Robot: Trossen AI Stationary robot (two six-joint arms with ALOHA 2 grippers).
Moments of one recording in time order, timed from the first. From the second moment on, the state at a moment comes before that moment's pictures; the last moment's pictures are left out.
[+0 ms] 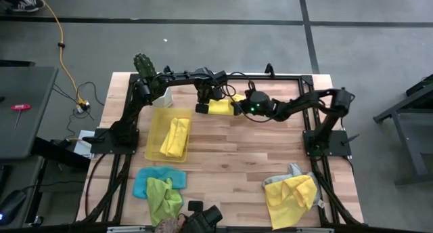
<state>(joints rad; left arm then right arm) 0.61 2.30 1.78 -1.06 -0.08 0.62 -0.38 1.76 0.63 0.71 0.07 0.81</state>
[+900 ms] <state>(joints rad) 0.61 2.30 1.78 -1.06 -0.09 0.61 -0.37 1.95 0.93 0.57 -0.03 0.69</state>
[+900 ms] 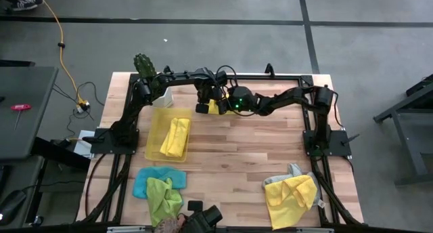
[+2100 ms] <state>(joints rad) 0.66 2.12 1.83 -0.81 0.15 0.55 -0.38 1.78 0.79 0.31 0.21 0.11</state>
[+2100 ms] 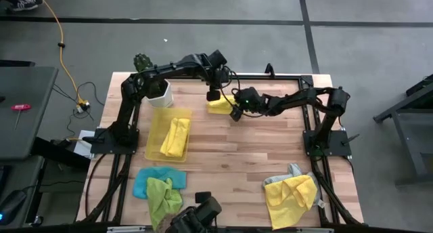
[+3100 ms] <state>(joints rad) 0.60 2.12 1.47 -0.60 0.19 0.50 -0.27 1.66 0.69 0.29 0.24 -0.03</state>
